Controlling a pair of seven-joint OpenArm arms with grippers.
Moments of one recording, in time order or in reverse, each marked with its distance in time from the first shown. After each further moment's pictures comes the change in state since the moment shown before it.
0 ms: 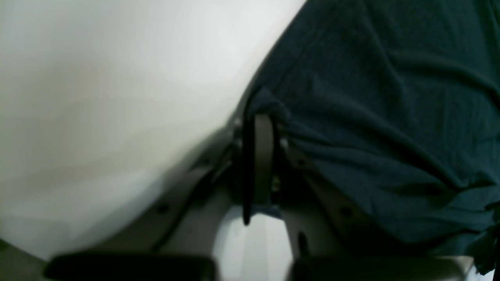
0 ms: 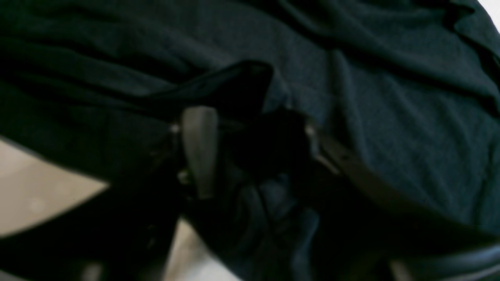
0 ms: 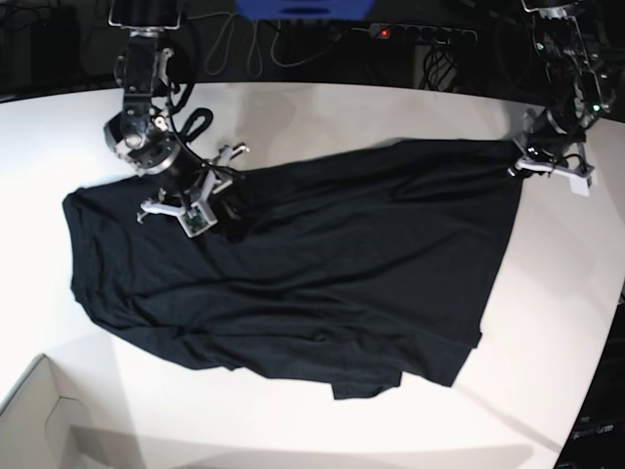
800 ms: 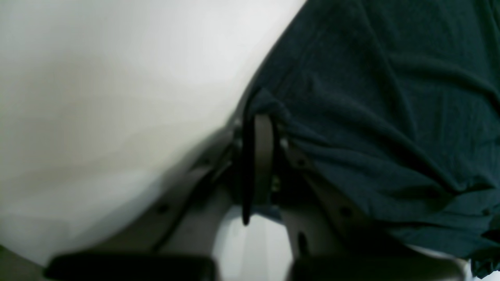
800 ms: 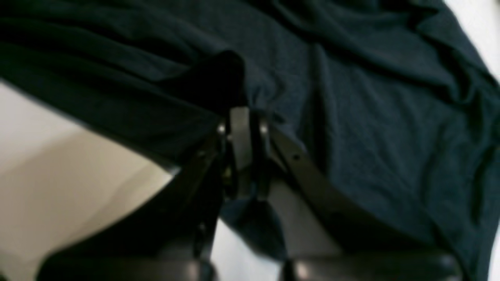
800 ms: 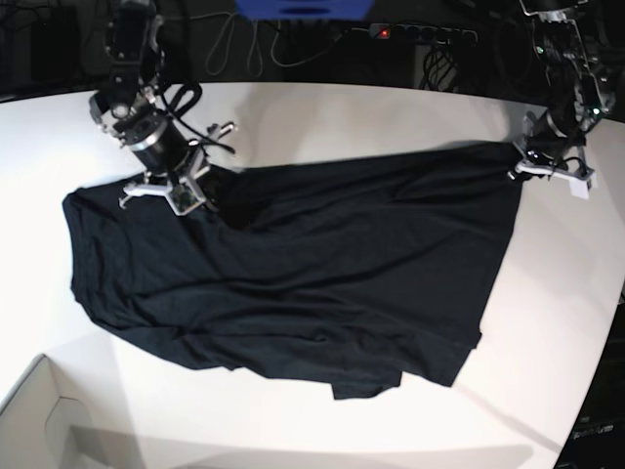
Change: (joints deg) left arm -0.9 0.2 -0.1 -0.2 0.4 0.2 0.5; right arm -9.2 0.9 0.4 13.4 0.1 -0.2 0.2
